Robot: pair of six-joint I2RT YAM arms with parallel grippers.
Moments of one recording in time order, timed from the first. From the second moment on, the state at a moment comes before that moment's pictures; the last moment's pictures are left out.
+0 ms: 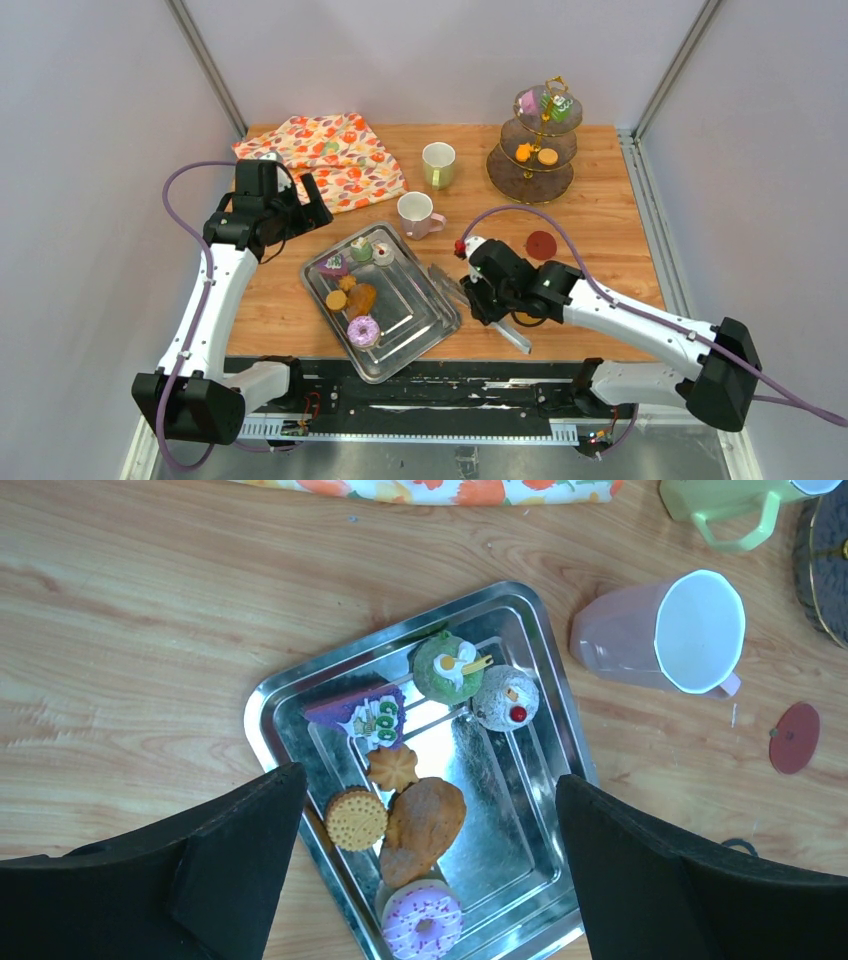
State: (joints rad) left arm -0.07 1.12 1.15 -0.79 0.04 -0.44; right arm 0.93 1.16 0.87 -0.68 0.08 0.27
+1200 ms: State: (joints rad) left arm -0.07 1.09 1.15 -0.80 0.02 -0.43; right arm 1.26 1.50 1.06 -0.71 -0.03 0.13
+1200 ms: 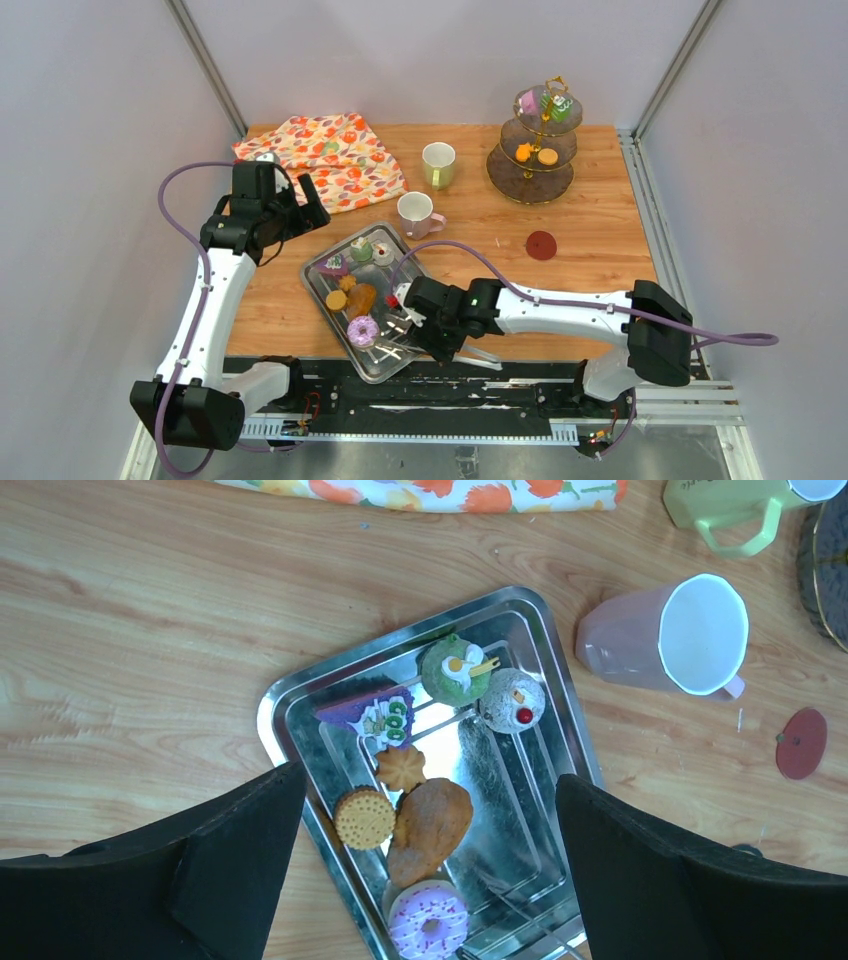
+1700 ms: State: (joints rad) left arm -0.07 1.09 1.15 -0.80 0.01 -0.43; right arm 1.26 1.53 1.10 -0.68 -0.05 0.09
